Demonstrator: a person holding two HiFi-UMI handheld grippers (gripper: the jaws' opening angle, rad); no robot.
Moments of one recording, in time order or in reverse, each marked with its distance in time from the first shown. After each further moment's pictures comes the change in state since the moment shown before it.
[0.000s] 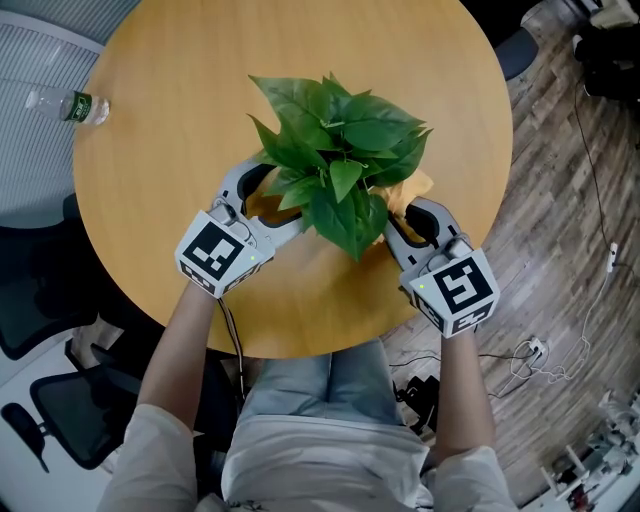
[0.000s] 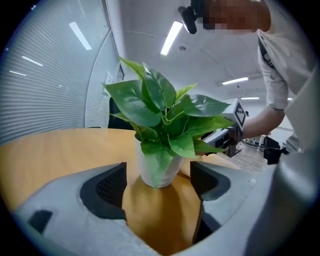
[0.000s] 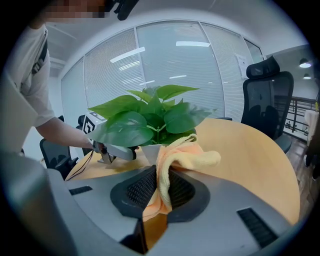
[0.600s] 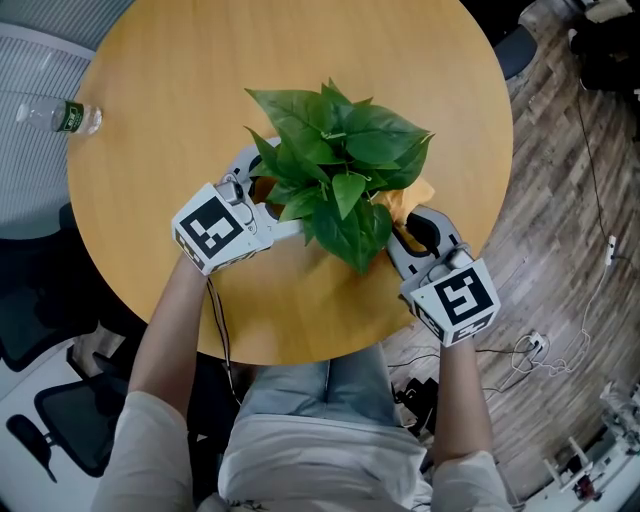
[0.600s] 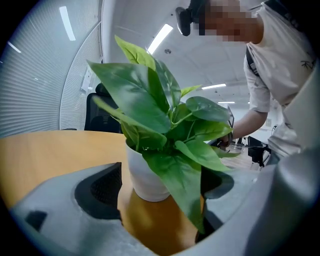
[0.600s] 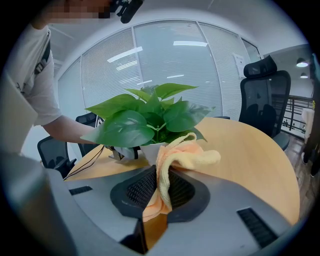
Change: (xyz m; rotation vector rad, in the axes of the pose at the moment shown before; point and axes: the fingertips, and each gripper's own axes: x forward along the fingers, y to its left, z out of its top) left arm 0.024 0.000 0.012 0.075 -0.022 -0.261; right arm 0.003 -0.001 -0.001 0.019 0.004 -0.023
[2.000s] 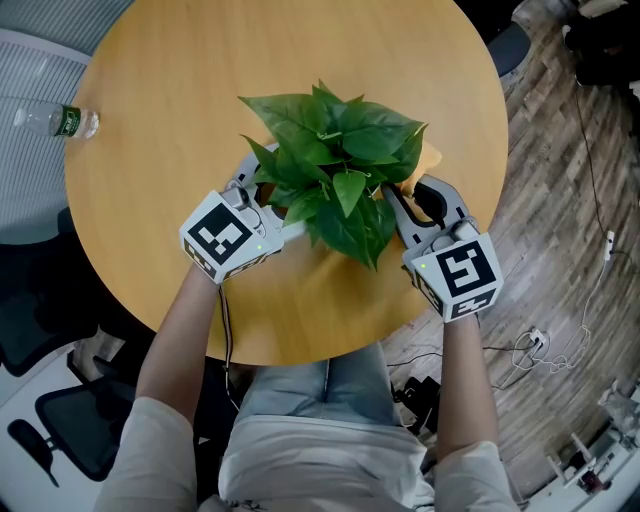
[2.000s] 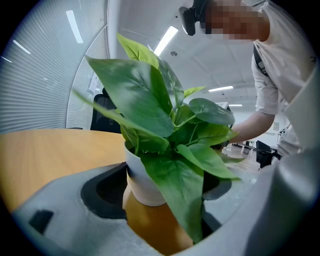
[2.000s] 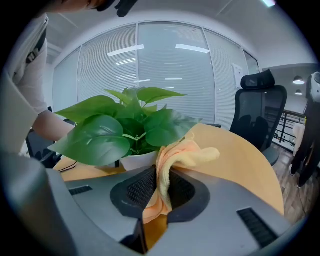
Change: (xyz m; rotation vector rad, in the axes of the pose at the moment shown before) left arm 0.007 -0.003 0.005 -0.050 -0.025 0.070; right arm 0.008 -0.035 0.019 -0.067 -0.012 -0.121
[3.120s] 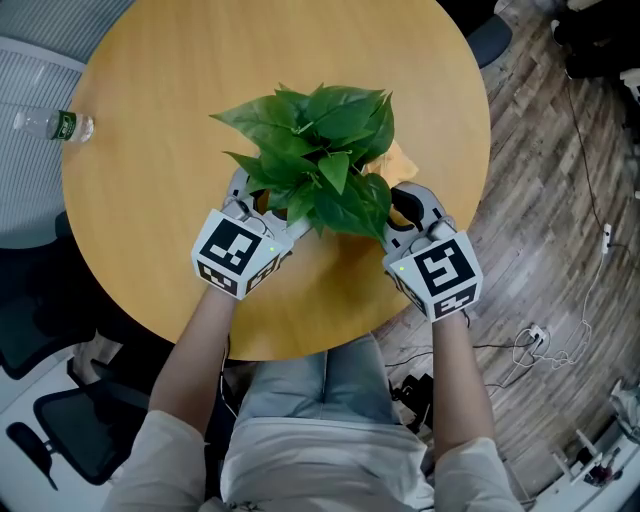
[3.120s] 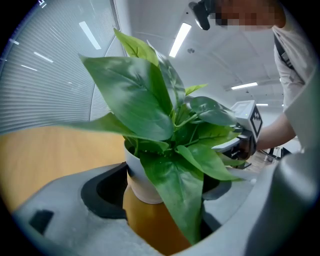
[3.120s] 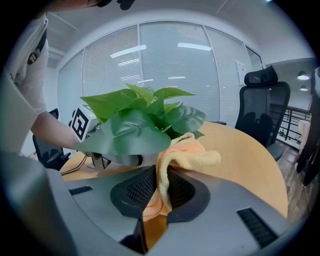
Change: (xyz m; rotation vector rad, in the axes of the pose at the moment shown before) left arm 0.007 -0.005 -0.002 -0.100 0.008 0.259; right arm -0.014 0.022 -0.012 0.015 0.008 0.051
